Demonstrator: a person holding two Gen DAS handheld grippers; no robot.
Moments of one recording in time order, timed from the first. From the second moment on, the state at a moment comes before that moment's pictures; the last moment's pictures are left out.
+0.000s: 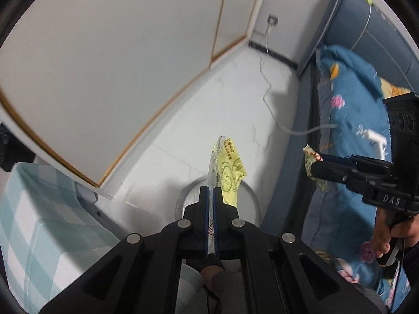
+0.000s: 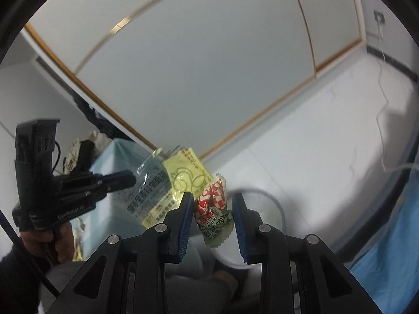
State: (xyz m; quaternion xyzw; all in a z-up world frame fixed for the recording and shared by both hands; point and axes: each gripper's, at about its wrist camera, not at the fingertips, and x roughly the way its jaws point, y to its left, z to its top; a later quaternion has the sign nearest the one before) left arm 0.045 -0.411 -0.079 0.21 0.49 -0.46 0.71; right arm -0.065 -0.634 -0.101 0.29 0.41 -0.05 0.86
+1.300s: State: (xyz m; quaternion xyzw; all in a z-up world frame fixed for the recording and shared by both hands) left arm 0.083 -0.427 -0.206 0.16 0.68 -0.37 0.62; right arm -0.010 -0.627 -0.253 0.35 0.55 -0.05 0.76
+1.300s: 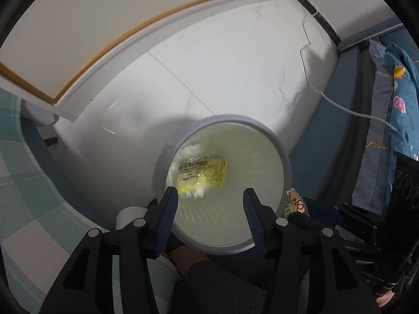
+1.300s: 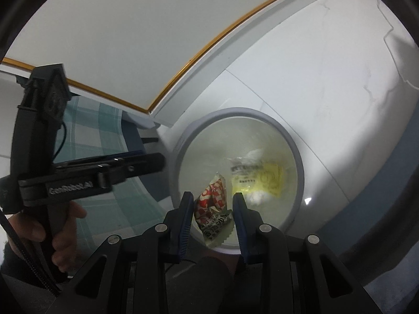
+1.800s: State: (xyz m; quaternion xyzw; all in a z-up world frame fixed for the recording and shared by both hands) left arm 0.086 -0.411 -0.175 0.13 0.64 -0.35 0.67; right arm -0.006 -0.612 -0.260 0.33 0.57 -0.04 0.75
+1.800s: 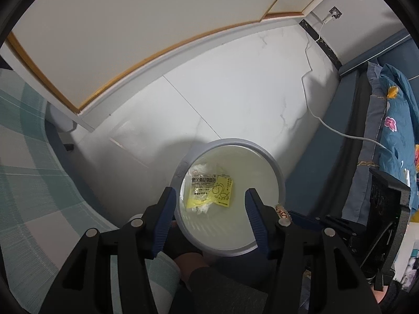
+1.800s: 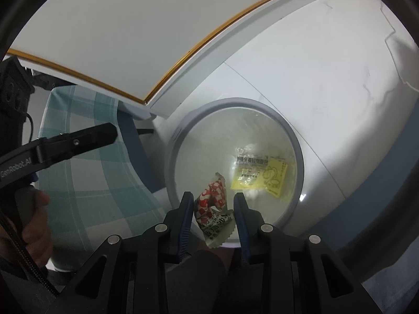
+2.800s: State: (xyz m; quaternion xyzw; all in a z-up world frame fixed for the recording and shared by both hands) left arm 0.088 -0.308 -0.063 0.05 0.51 -0.29 0.80; right arm -0.023 -0.595 -0.111 0.26 0.44 -0.07 0.86
